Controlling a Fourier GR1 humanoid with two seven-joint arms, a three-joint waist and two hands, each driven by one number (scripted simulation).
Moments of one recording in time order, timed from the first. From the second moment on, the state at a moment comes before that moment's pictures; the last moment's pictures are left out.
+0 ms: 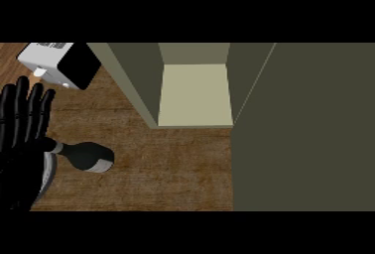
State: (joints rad) left arm 0.00 0.11 -0.01 -2.10 -0.01 0.06 0.00; right arm 0.02 -0.13 0.02 -2.10 0.02 0.02 -0.01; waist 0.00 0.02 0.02
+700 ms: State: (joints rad) left arm 0.08 0.01 -0.25 -2.12 0.00 0.33 0.06; right arm 0.18 -0.13 0.13 -2.31 -0.13 0.13 0.16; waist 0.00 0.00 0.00
